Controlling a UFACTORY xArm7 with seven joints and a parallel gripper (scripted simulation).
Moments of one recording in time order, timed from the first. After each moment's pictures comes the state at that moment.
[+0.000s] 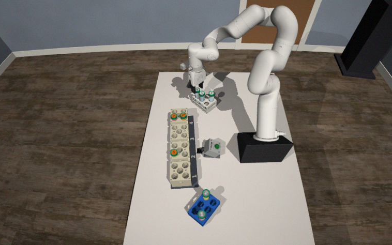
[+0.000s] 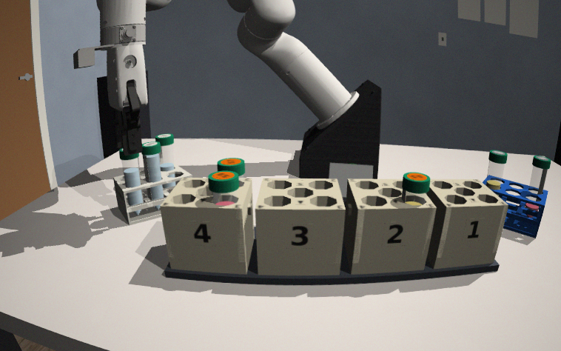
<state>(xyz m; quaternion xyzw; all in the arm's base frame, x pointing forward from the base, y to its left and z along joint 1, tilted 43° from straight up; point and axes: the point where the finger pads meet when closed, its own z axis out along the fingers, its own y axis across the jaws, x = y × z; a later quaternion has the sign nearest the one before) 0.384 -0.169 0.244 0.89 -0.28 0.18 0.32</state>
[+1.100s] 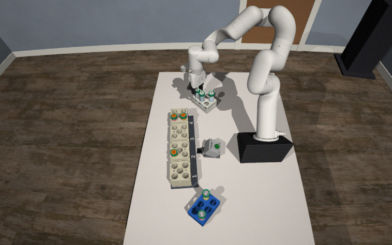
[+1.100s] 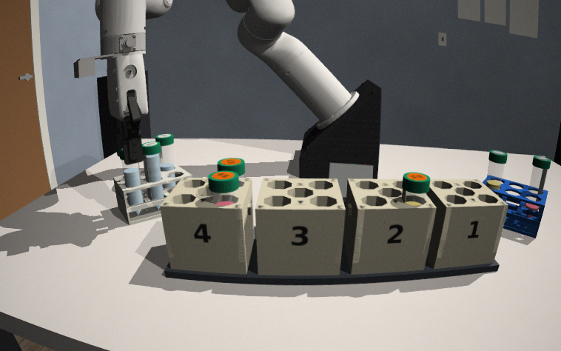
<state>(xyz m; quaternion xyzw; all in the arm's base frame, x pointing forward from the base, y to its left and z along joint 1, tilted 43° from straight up) 0.386 -0.178 0.233 0.89 -0.28 0.18 0.32</state>
